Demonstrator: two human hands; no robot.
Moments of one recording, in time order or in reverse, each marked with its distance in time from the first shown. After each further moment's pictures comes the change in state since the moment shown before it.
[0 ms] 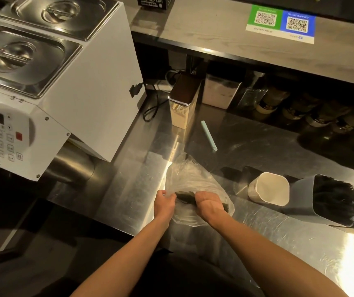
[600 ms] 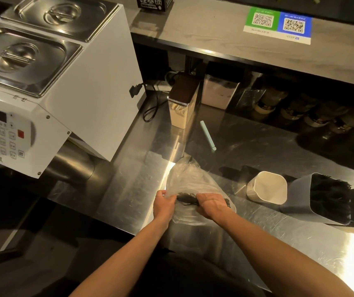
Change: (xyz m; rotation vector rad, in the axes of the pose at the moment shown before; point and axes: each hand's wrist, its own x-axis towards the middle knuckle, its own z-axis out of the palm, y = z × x) left_hand -0.004 -0.007 0.000 -0.022 -0.022 0.037; right_hand -0.008 0.015 -0.008 -0.056 -0.022 -0.123
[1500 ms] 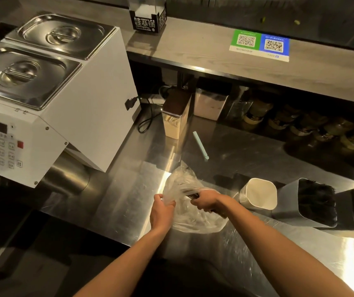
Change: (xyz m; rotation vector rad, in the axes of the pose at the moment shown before) left_hand -0.014 0.010 0.001 0.154 0.012 0.201; right_hand -0.011 0.013 -0.061 0.548 -0.264 0.163
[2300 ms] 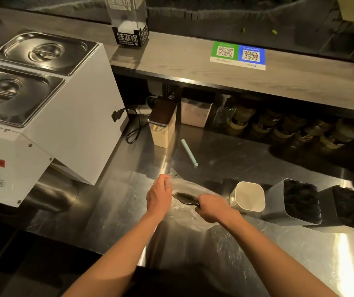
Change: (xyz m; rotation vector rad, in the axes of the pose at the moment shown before) left_hand 0.020 0.076 -0.003 0.293 0.060 0.460; right_hand -0.031 0.020 -0.011 -0.395 0.257 -0.090
